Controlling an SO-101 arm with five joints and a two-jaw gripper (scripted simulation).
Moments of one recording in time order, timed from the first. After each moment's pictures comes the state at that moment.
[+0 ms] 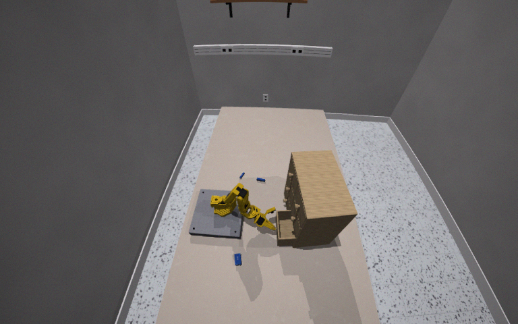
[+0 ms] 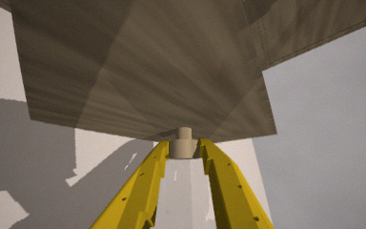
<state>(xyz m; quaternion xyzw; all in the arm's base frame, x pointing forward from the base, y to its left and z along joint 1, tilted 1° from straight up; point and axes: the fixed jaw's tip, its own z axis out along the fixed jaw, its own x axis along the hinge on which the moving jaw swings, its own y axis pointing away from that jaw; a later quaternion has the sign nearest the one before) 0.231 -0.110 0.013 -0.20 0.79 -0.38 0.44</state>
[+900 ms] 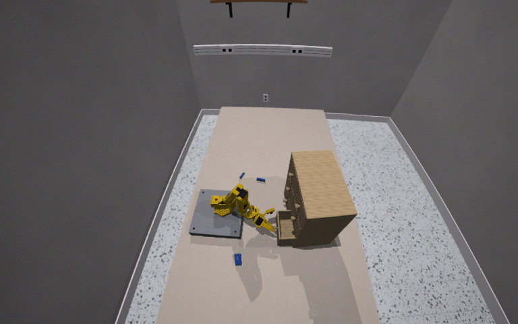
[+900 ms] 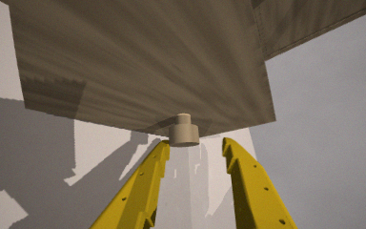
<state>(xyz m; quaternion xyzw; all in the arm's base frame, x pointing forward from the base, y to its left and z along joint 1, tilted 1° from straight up) 0.225 -0.113 0.013 -0.19 0.79 -0.38 0.43</state>
